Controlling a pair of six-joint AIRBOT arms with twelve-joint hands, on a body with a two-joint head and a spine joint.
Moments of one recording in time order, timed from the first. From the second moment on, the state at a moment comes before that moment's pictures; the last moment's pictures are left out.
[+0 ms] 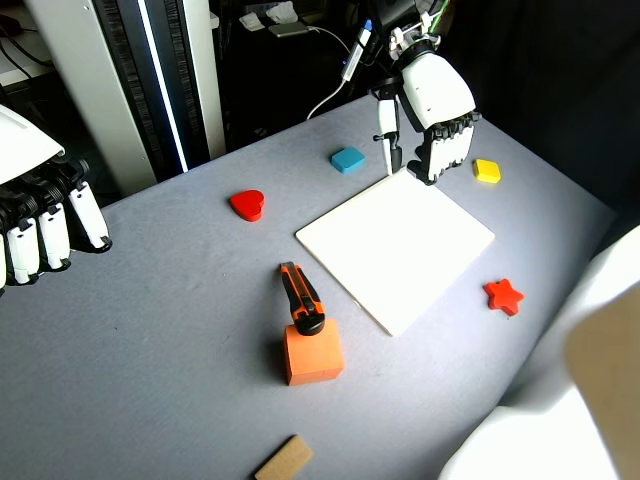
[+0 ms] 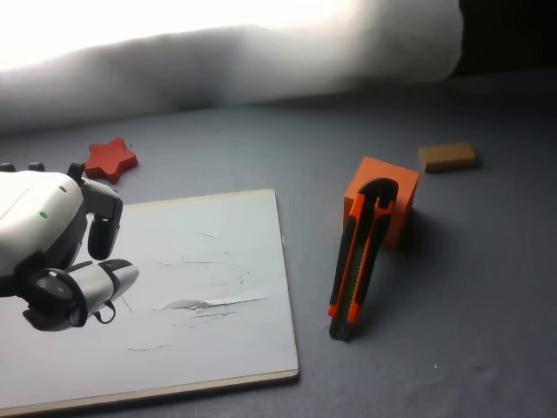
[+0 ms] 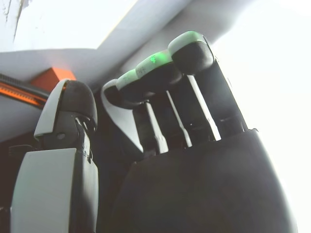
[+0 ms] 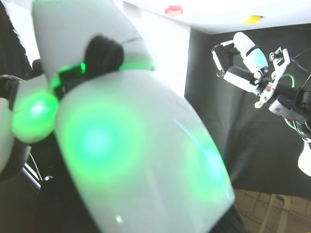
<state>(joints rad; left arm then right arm) 0.60 -0.70 0.51 -1.17 -0.95 1.84 -0.34 -0.24 0.54 -0.63 0.16 -0.66</state>
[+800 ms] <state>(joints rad) 0.72 -0.73 0.50 -1.10 -1.07 1.72 -0.24 -0.38 0.57 -1.11 0.23 -0.26</state>
